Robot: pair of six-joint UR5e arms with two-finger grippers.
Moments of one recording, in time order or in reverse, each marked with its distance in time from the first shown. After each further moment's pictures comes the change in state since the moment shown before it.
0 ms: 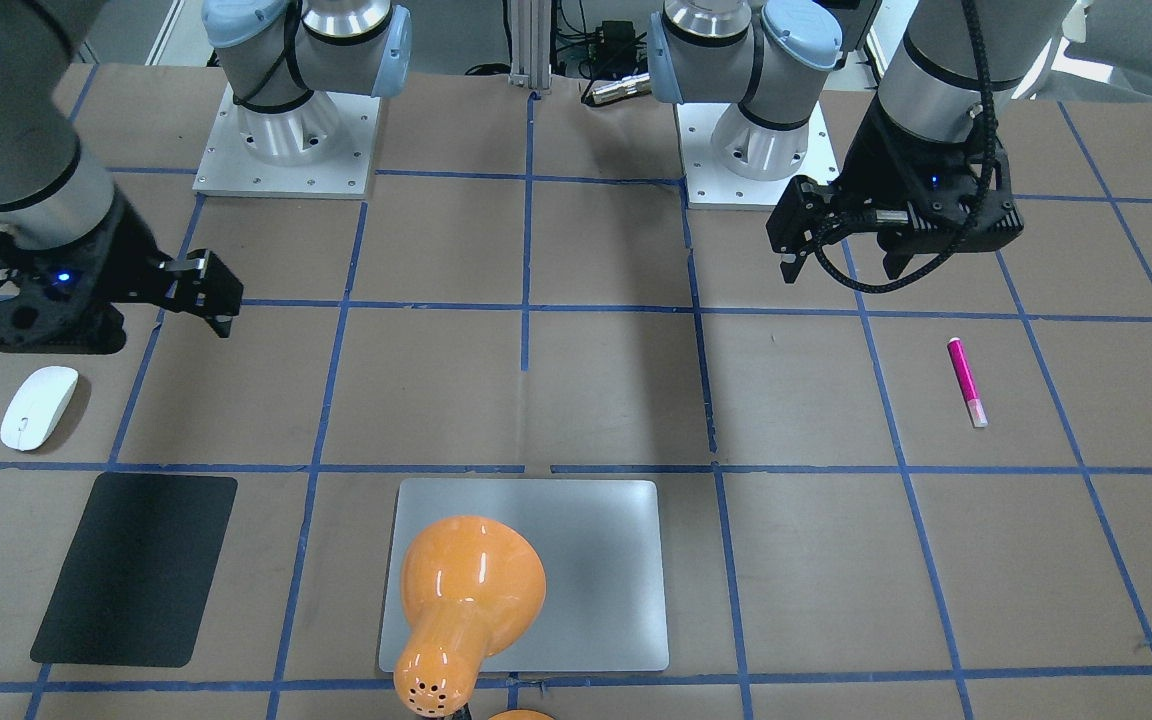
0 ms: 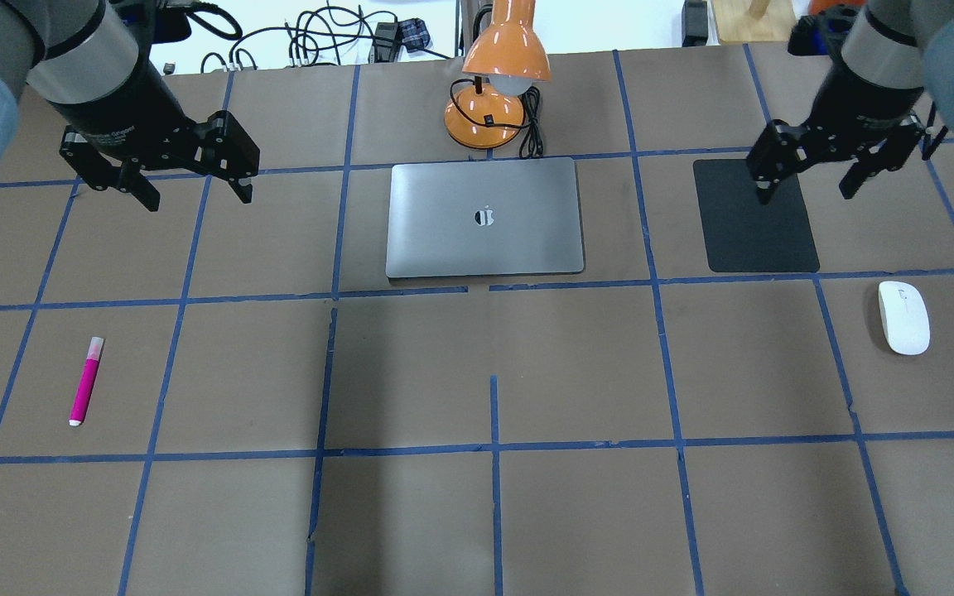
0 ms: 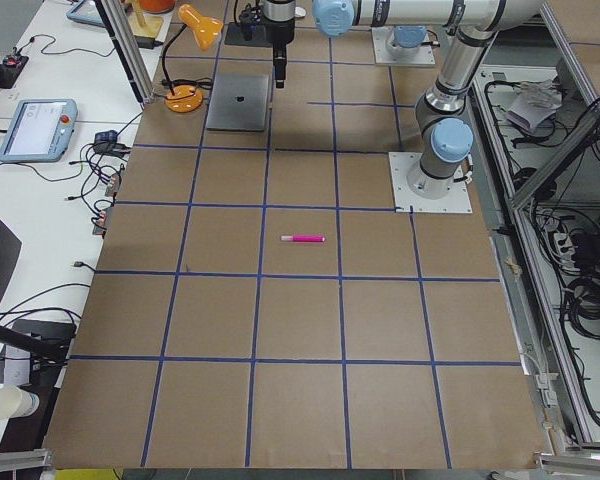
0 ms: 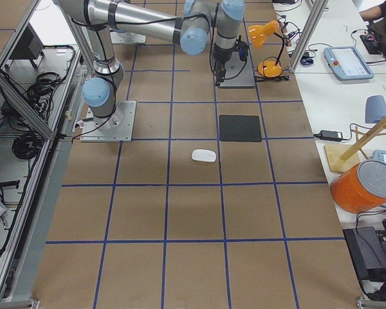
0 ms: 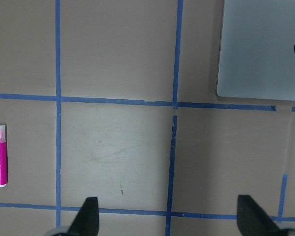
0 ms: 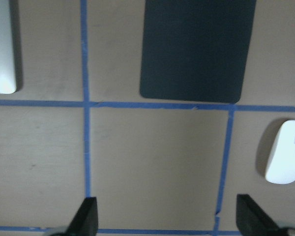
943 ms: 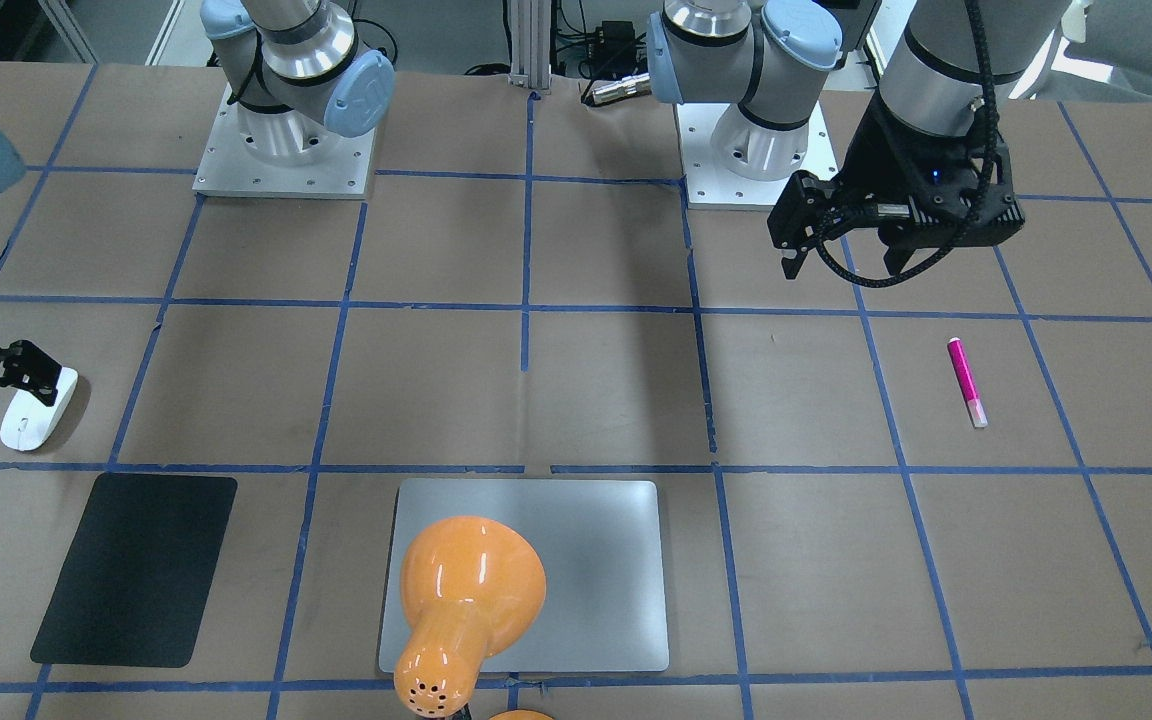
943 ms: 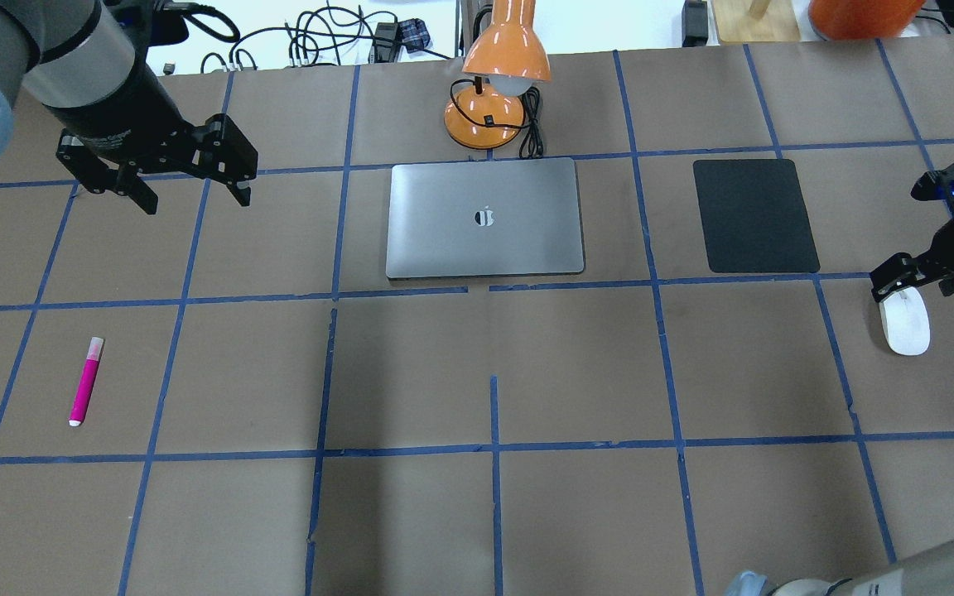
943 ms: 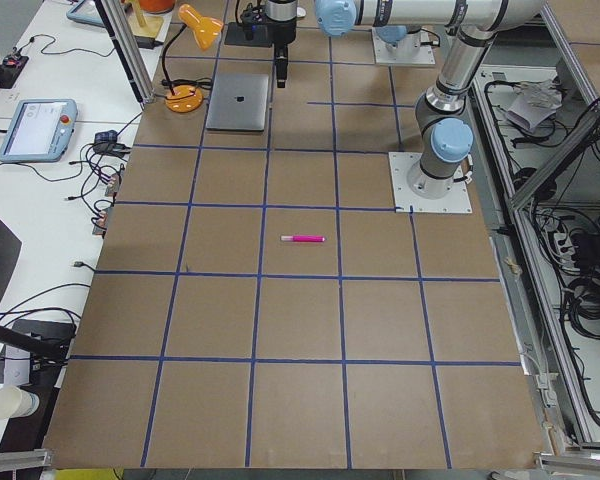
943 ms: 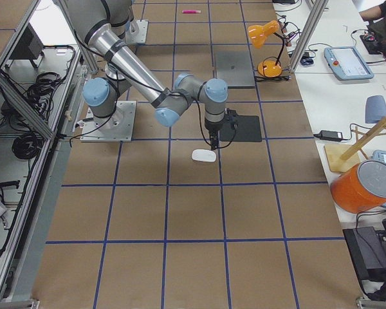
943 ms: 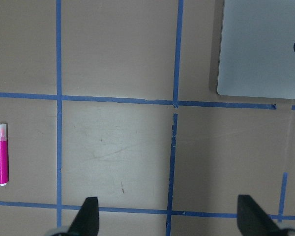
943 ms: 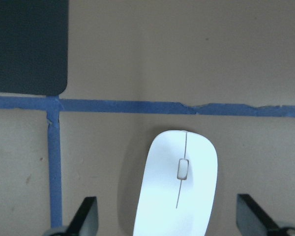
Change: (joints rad) left arm 0.001 0.010 -0.007 -0.002 0.000 0.003; right arm -0.342 0.180 0.312 -0.546 -0.006 -0.328
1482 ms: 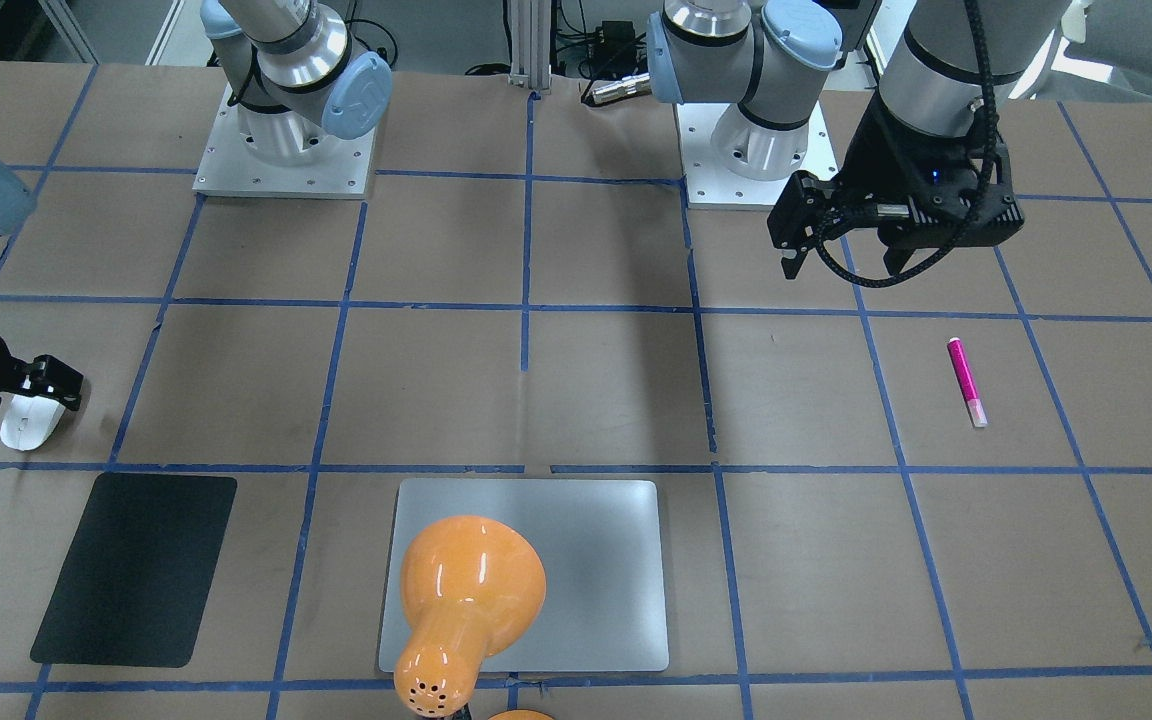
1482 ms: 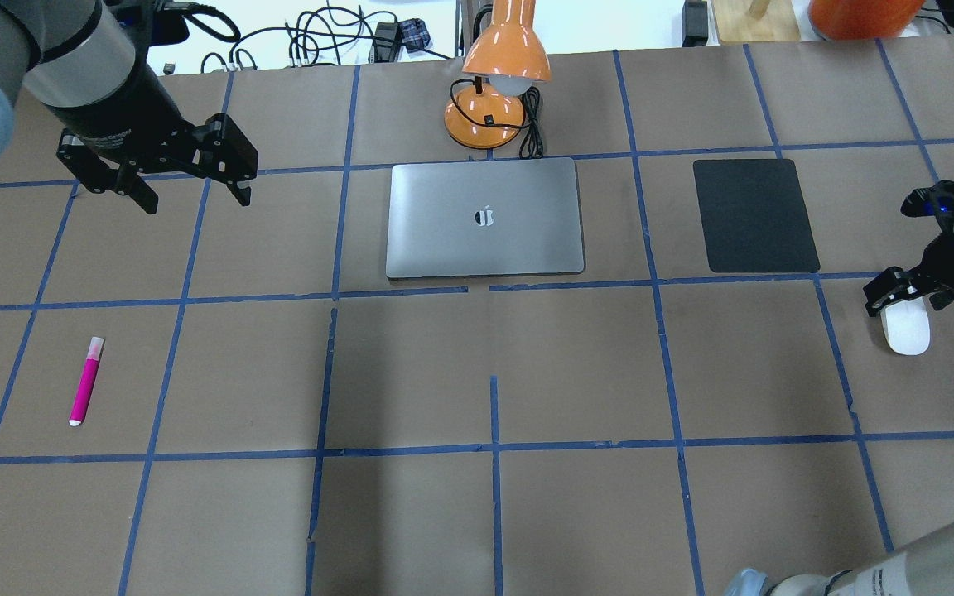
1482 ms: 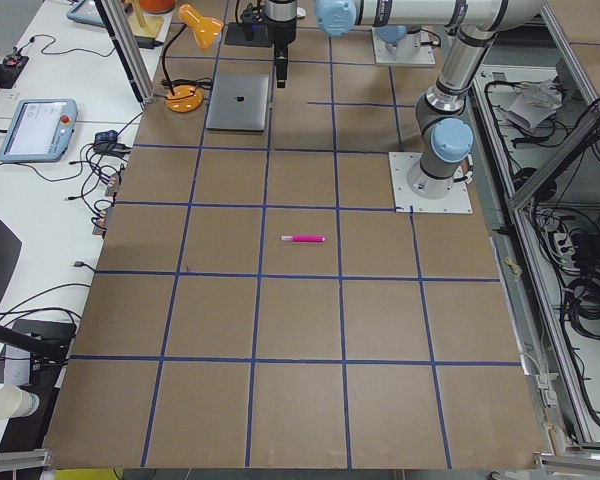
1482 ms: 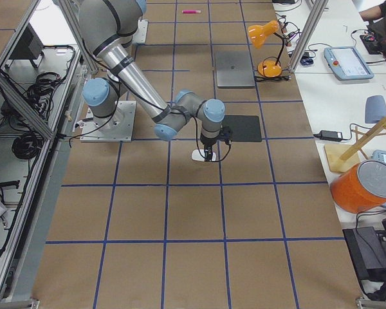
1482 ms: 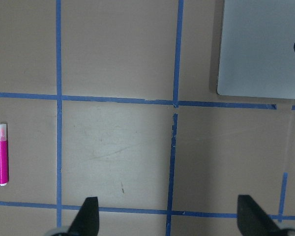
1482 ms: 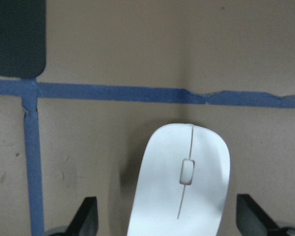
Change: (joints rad) left arm 0.000 0.000 0.001 0.000 0.000 0.000; right arm -0.007 0.049 0.000 -0.007 -0.020 -0.023
